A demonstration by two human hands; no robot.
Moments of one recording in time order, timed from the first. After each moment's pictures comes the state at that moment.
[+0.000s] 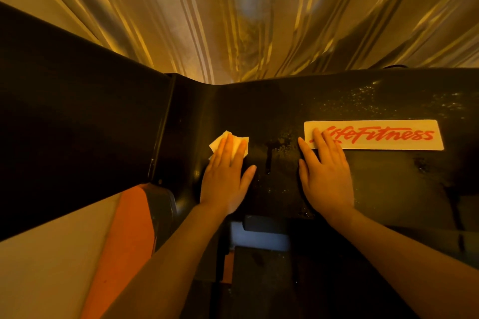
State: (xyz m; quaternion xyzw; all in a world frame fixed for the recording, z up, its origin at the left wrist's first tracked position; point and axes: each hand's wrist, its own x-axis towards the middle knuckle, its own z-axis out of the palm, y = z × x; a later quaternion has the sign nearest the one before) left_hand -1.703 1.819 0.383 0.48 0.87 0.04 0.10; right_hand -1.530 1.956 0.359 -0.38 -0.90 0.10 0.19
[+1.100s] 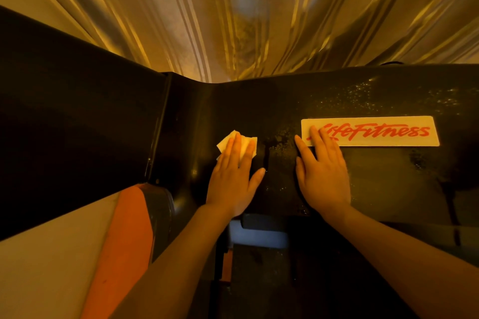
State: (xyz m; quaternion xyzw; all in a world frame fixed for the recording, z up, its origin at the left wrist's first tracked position) left_hand -1.686 1.827 0.384 0.51 0.85 0.02 0.11; right_hand -1.531 1.955 0.359 -0.39 -0.90 0.10 0.18
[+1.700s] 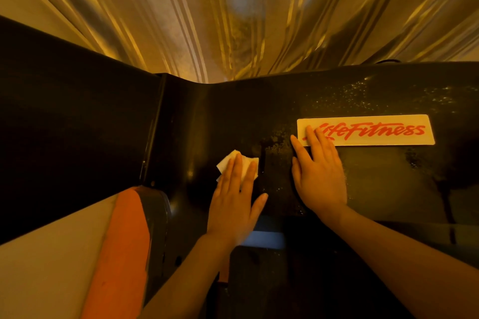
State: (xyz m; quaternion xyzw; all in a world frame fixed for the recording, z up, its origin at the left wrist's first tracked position) left_hand -1.654 1.796 0.364 0.53 0.85 0.03 0.07; right_hand -1.530 1.955 0.359 -0.39 -0.90 0.11 0.18
